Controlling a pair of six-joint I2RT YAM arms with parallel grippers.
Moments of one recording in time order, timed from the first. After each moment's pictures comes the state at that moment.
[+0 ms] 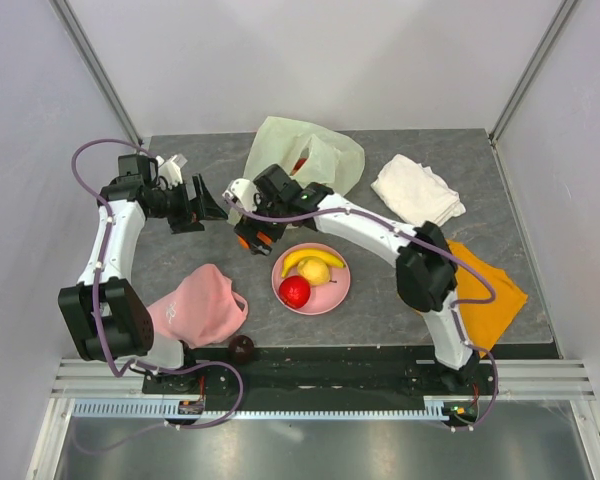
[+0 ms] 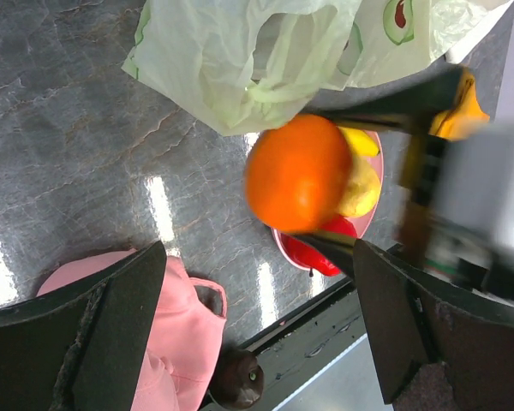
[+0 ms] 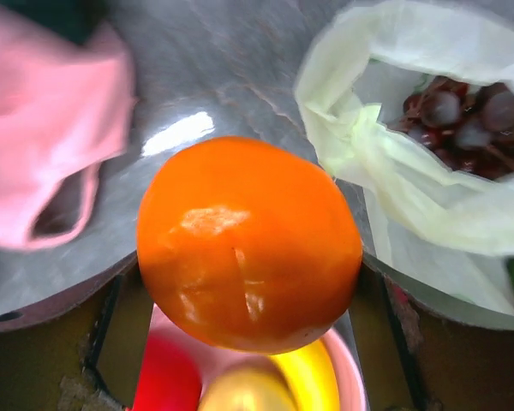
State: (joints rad) left arm 0.17 1.47 1.26 -0.86 0.69 -0.09; right arm 0.88 2.17 1.90 -0.58 -0.22 -0.22
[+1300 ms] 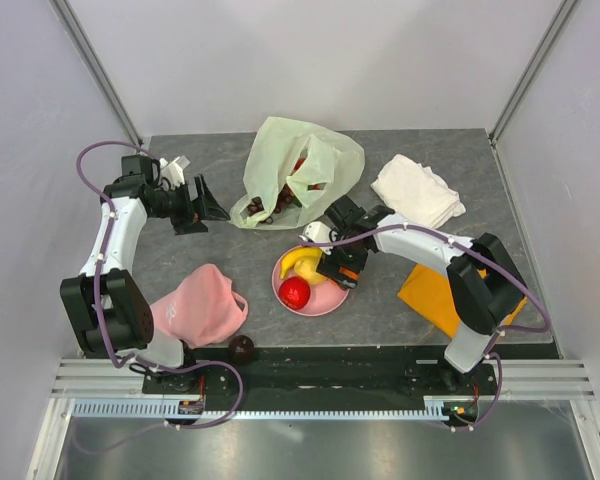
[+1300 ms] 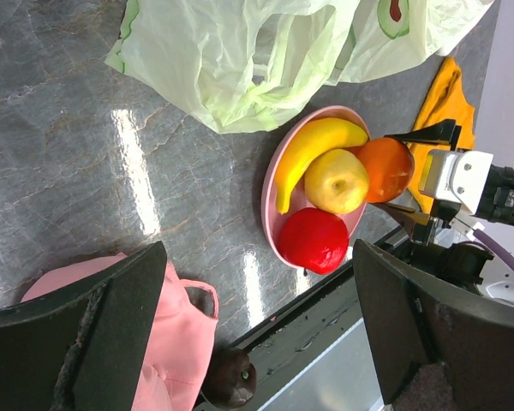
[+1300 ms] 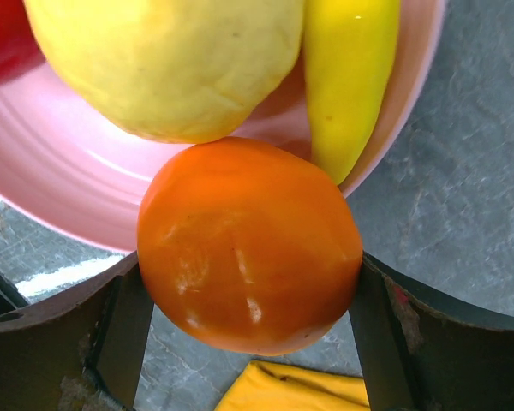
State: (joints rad) left arm 0.17 1.51 1.27 -0.86 0.74 -0.09; right arm 0.69 1.73 1.20 -0.74 -0.16 -0.51
